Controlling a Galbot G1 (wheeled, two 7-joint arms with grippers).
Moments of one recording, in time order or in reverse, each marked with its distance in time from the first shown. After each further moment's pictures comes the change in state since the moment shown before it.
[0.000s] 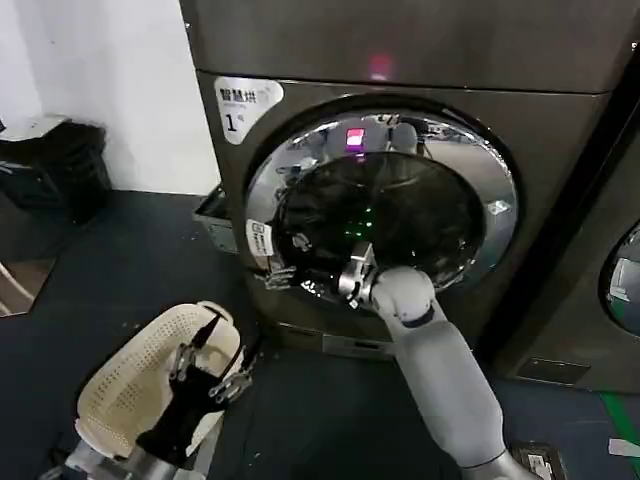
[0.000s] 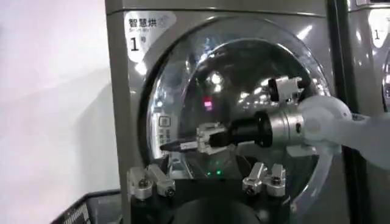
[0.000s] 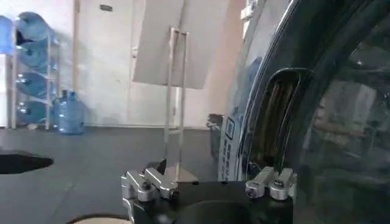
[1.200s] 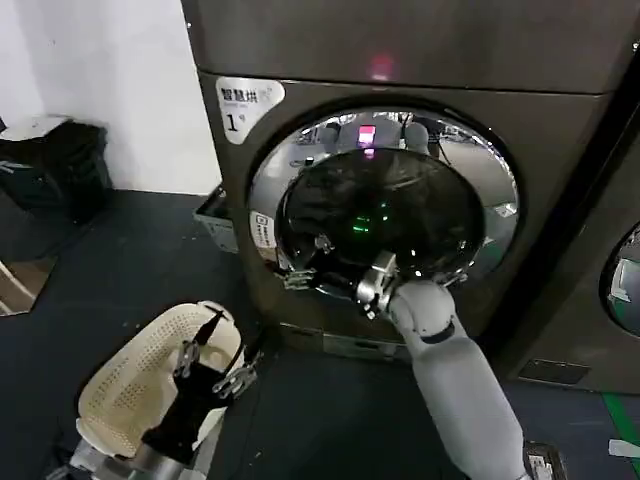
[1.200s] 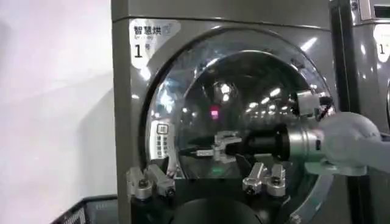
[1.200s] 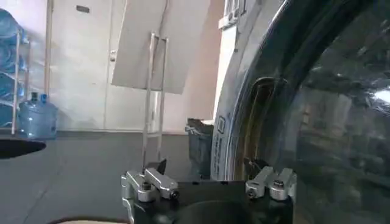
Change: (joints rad) left arm -0.011 -0.024 0.063 -0.016 0.025 -0.011 -0.023; right arm -0.039 -0.026 0.019 0.035 0.014 0.028 0.165
